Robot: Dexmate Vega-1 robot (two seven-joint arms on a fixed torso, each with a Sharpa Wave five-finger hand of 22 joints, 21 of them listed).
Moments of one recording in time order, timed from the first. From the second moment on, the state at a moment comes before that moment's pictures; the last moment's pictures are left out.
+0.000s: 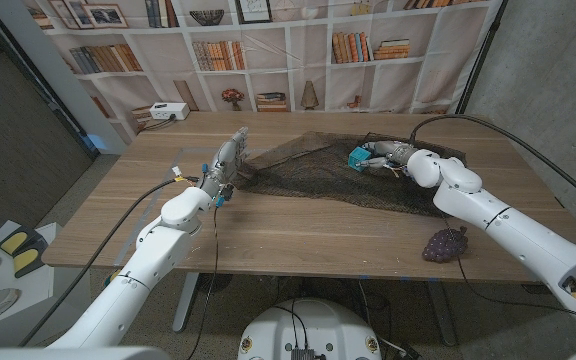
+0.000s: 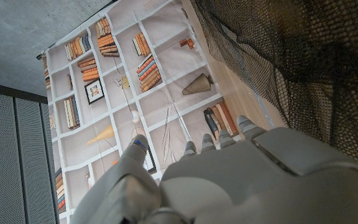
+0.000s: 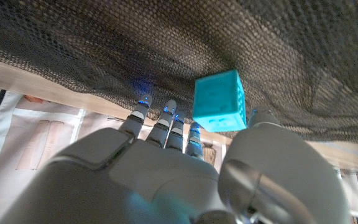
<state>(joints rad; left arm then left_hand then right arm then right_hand) 1.07 0.46 0.18 -1.70 -0.40 -0.02 -0.04 0.09 0.08 0.45 0.03 0.20 -0.17 -0.11 0.18 0.17 -0.17 -0.01 0.20 0.18 -0.17 0.02 0.18 0.17 -0.10 0.08 0.22 0.18 -0.71 -0.71 -0.55 -1.62 -0.60 -0.25 0.24 0.56 -0.02 0.16 0.08 0.24 0.08 -0.06 0.19 0.20 0.11 0.00 0.24 0.25 0.18 -0.01 0.25 0.46 0.11 0.13 0.31 0.20</state>
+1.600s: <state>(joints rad) 1.10 0.47 0.14 -1.70 -0.43 -0.08 -0.06 0.09 0.08 0.44 0.04 0.20 -0.17 -0.11 0.18 0.17 -0.17 0.00 0.21 0.18 -0.17 0.08 0.19 0.17 -0.09 0.14 0.21 0.19 -0.53 -0.62 -0.72 -1.60 -0.60 0.13 0.22 0.57 -0.01 0.16 0.04 0.25 0.06 -0.06 0.20 0.20 0.08 0.01 0.23 0.26 0.16 -0.02 0.24 0.47 0.16 0.11 0.32 0.20</state>
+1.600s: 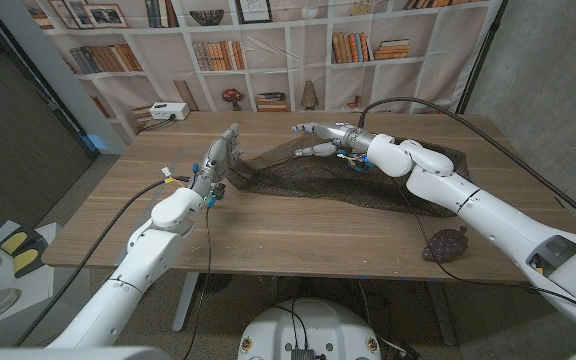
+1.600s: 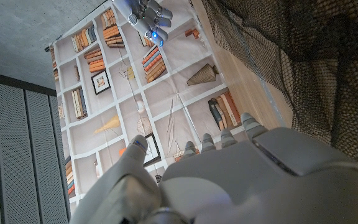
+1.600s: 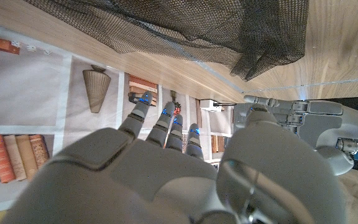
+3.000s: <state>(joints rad) 1.07 0.47 0.14 -1.65 -0.44 -0.10 -0.09 0.09 0.08 0.43 0.04 0.20 -0.17 -0.11 0.18 0.17 -0.17 0.00 0.21 0.18 -0.17 0.08 0.19 0.17 -0.08 0.15 0.21 0.19 -0.30 -0.49 -0.99 -1.47 -0.85 -0.01 0.49 0.58 0.01 0.16 0.02 0.26 0.05 -0.05 0.20 0.20 0.10 0.00 0.24 0.26 0.17 -0.03 0.25 0.47 0.20 0.10 0.33 0.20</state>
